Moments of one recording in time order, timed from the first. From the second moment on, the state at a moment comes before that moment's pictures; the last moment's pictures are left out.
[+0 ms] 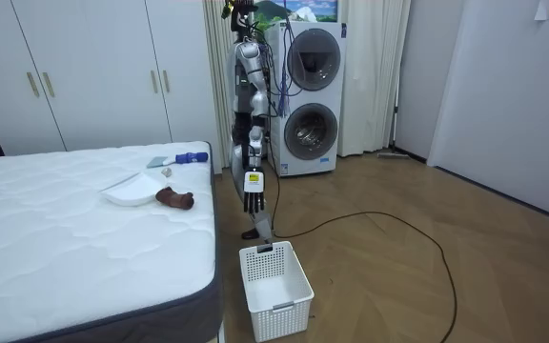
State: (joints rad) left arm 0.28 0.18 0.07 1.09 0.31 0.12 0.10; right arm 0.10 -0.23 0.06 1.33 -0.24 0.09 0.04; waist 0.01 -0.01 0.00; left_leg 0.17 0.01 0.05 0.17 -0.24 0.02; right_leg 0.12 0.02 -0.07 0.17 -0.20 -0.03
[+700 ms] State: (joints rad) left arm 0.27 0.18 0.07 1.09 0.31 0.12 0.10; right arm 0.10 -0.23 0.06 1.33 -0.24 0.09 0.05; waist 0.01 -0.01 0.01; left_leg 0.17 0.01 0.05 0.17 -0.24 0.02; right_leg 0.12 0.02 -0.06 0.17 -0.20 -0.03
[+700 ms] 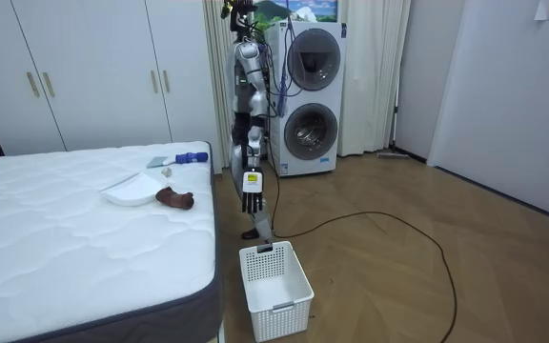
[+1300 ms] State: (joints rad) left arm 0.22 0.19 0.13 0.91 0.31 0.05 0.27; right arm 0.09 -0.24 0.06 1.31 -0.22 0.04 0.02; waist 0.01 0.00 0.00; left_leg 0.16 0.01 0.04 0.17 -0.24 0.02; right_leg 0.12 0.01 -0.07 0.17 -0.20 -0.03
